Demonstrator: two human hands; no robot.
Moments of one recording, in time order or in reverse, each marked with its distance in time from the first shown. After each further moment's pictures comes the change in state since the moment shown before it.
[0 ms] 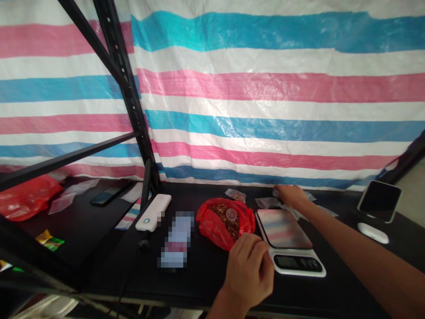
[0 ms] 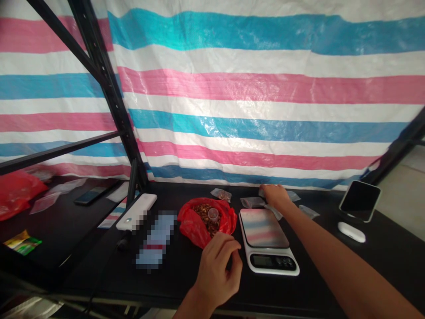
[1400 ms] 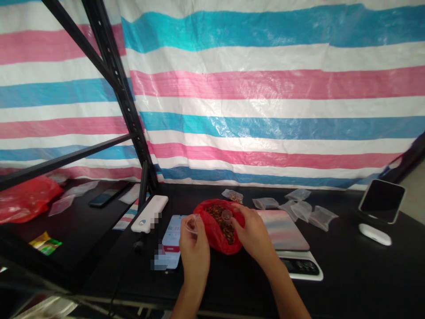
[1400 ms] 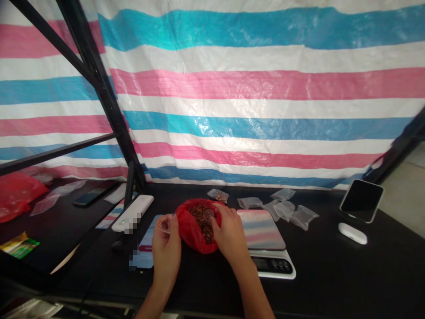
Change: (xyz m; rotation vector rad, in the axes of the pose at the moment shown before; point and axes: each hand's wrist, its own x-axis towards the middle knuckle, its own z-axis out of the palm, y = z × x) left_hand 0.019 -0.044 -0.050 -0.103 0.432 -0.854; right_hand -0.109 -0.163 0.011 0.922 0.268 -0.111
